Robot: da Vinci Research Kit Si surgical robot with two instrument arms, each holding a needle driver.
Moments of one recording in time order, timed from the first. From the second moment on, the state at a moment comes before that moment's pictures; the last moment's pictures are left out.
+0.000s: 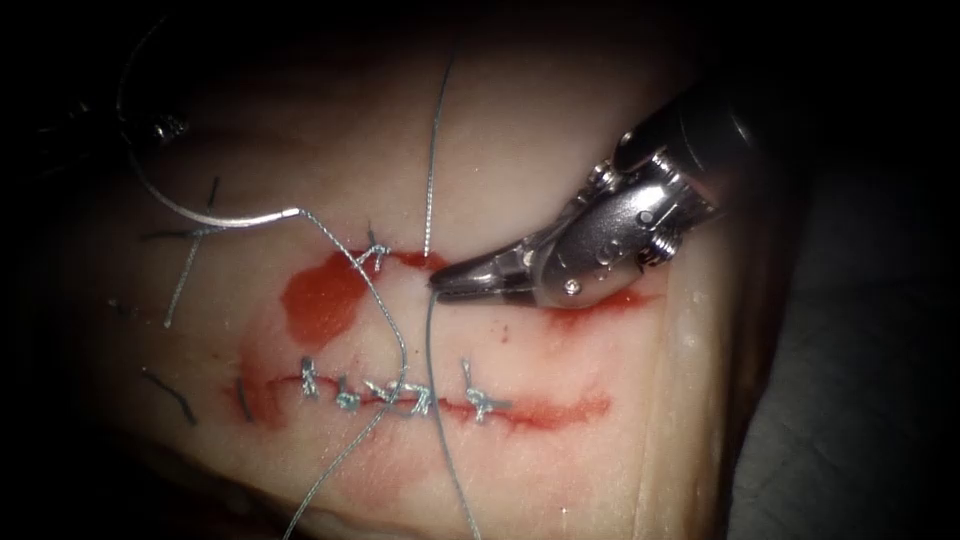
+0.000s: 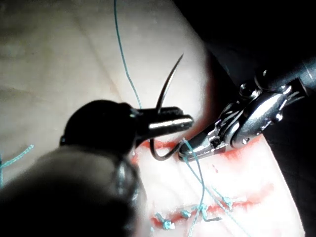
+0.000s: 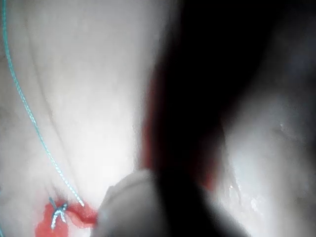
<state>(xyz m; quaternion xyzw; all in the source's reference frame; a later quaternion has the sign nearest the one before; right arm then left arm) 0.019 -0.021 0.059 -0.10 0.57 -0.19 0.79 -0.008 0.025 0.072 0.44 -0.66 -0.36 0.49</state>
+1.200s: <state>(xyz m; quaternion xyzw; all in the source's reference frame) -0.016 -0.025 0.052 -0.16 0.20 -0.28 0.92 -0.008 0.025 0.073 0.45 -0.65 -0.36 0.49</state>
